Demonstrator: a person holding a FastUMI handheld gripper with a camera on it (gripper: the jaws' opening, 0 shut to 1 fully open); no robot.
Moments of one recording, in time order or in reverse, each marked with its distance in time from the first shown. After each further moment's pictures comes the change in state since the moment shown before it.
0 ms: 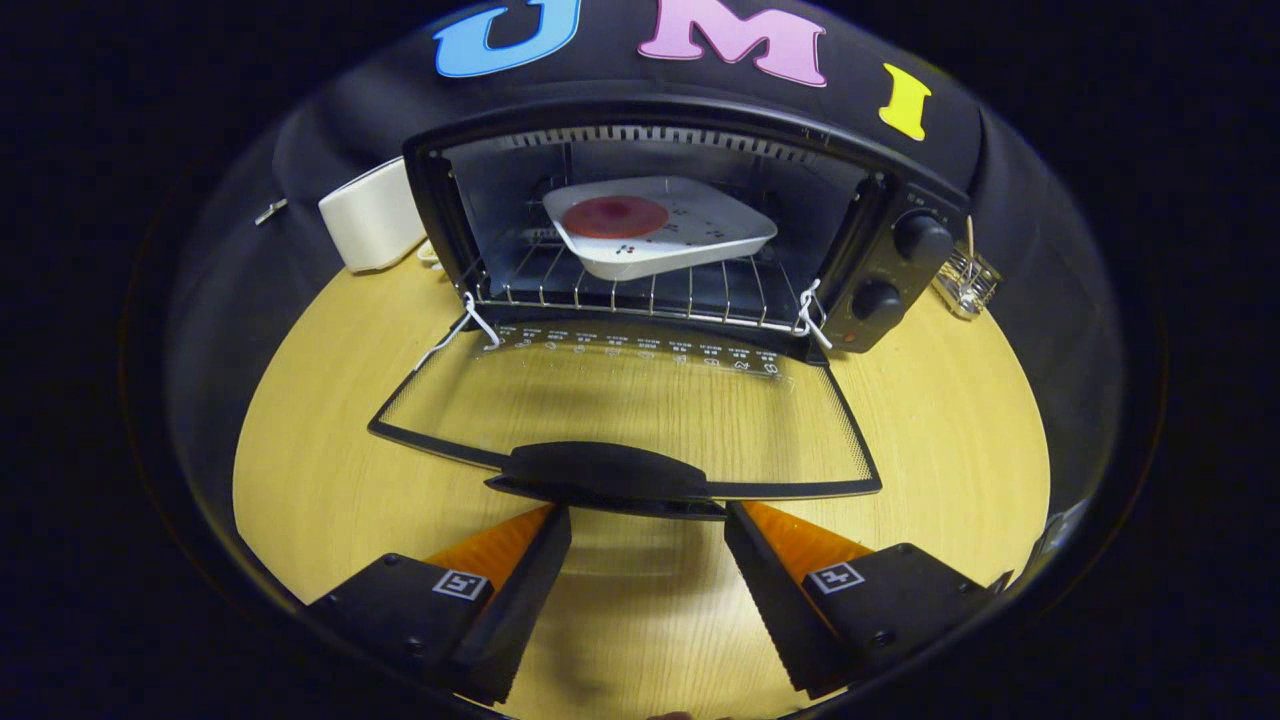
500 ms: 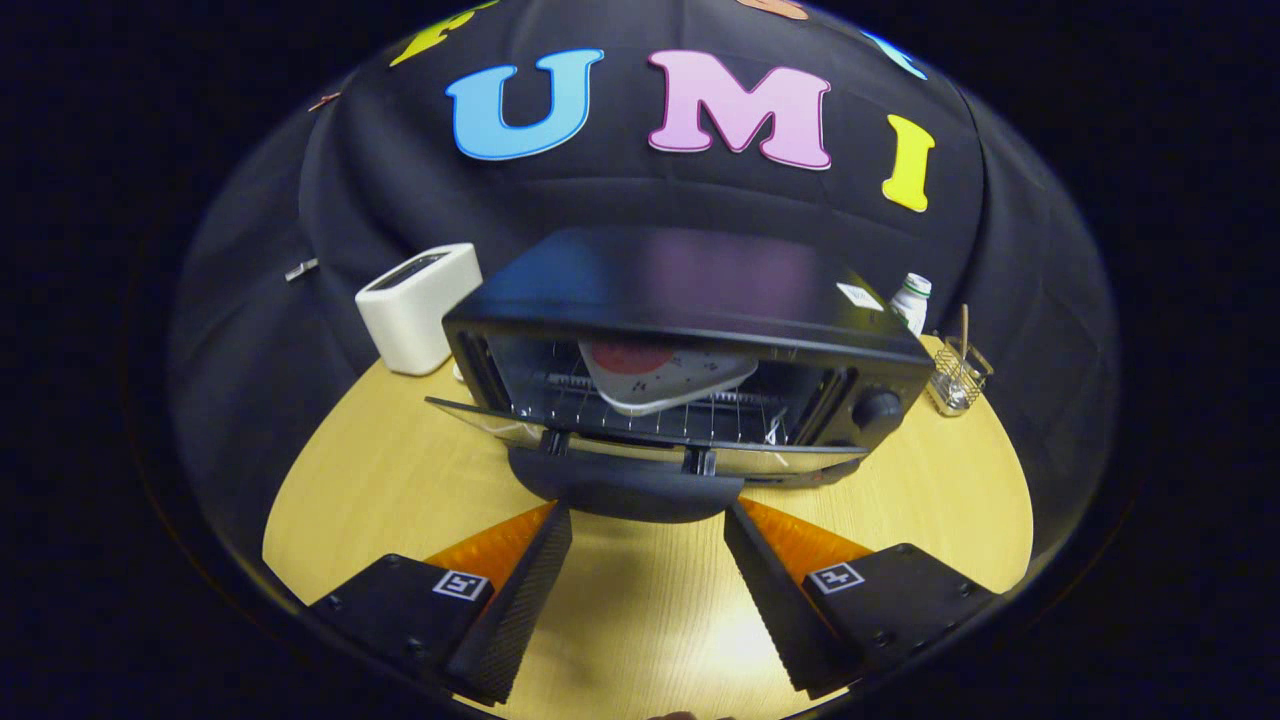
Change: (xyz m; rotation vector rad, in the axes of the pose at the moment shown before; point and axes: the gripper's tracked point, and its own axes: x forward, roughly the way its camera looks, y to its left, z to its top) arm -0.058 0.004 0.083 0.007 -0.259 0.063
